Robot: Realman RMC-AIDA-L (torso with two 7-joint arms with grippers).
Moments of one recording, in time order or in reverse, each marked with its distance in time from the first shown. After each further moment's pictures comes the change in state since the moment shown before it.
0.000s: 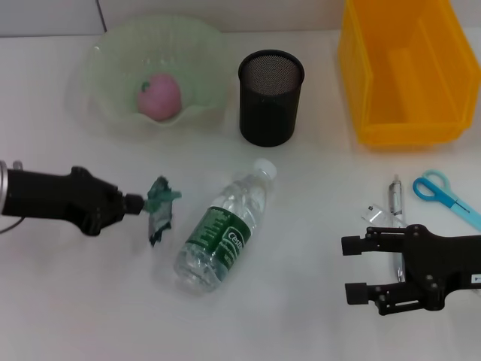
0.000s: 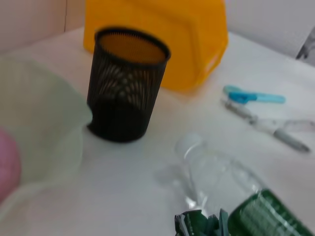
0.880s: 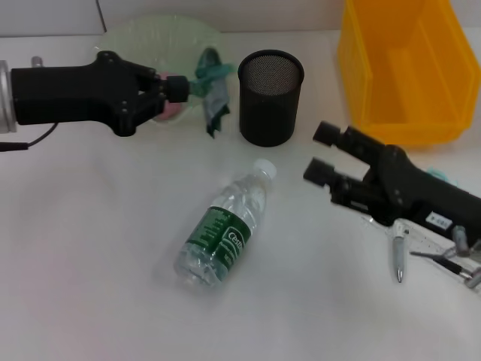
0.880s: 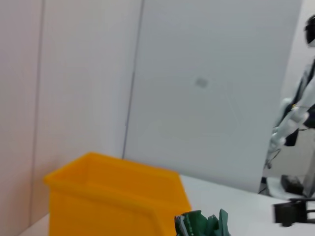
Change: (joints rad) left arm -0.060 0.005 0.007 0.039 -0.390 0.082 0.051; right arm 0.025 0.046 0.006 0.401 0.481 0.039 -0.316
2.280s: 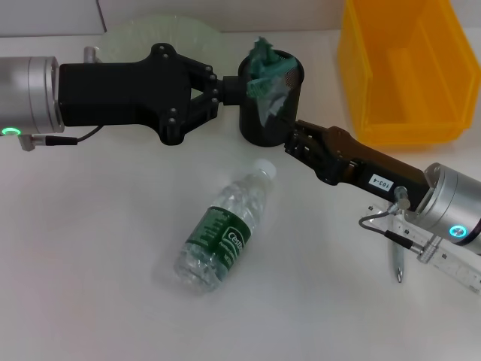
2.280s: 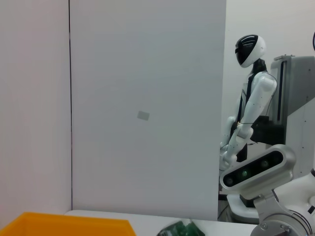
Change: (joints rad) left arm -0.042 -0.037 0.082 -0.044 -0.105 0.042 0.142; right arm 0.144 0.006 -0.023 0.128 0.064 0.169 0.156
